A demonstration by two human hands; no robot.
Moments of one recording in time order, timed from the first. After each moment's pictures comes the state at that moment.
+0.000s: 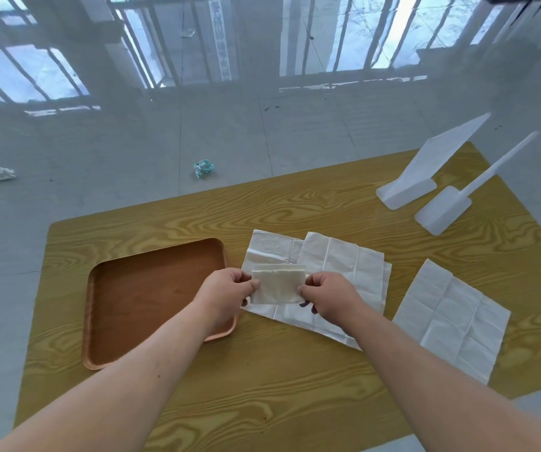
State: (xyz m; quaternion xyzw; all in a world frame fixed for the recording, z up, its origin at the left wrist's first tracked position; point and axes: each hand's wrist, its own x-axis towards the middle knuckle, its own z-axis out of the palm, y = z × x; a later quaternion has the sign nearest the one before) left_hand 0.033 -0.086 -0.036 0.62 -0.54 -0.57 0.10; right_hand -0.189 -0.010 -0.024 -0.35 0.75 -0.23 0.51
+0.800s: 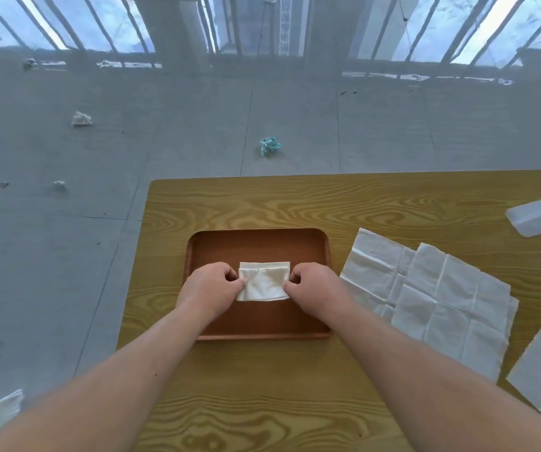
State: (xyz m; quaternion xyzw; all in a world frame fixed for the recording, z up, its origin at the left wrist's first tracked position) left_hand 0.237 -0.118 -0.057 0.74 -0.59 -0.33 0.01; right_hand 0.017 -0.104 -0.052 -0.60 0.71 -0.01 0.37
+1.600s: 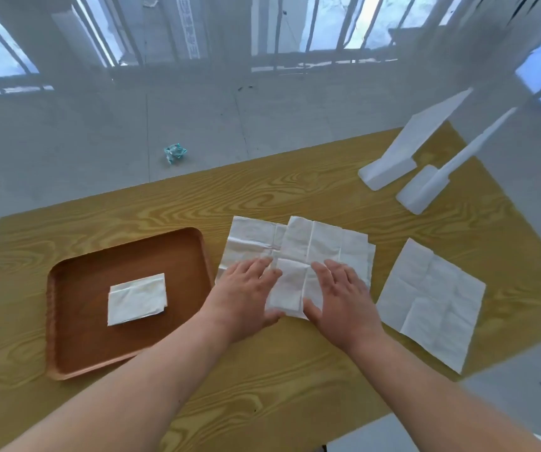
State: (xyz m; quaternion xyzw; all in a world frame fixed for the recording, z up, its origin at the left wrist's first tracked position) left_hand -0.008 -0.060 -0.051 0.34 -0.92 -0.16 -0.09; right_hand -0.207 0.048 -0.053 -0.59 0.78 -0.01 0.19
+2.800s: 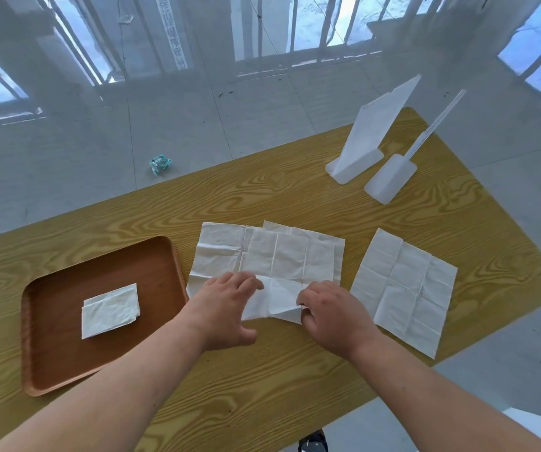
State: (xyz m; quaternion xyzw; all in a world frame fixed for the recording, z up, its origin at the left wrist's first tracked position) left_hand -0.023 -0.043 -0.039 0.31 -0.91 -0.23 -0.13; right_hand -0.246 0.083 -0.041 -0.66 0.72 -0.05 0.23
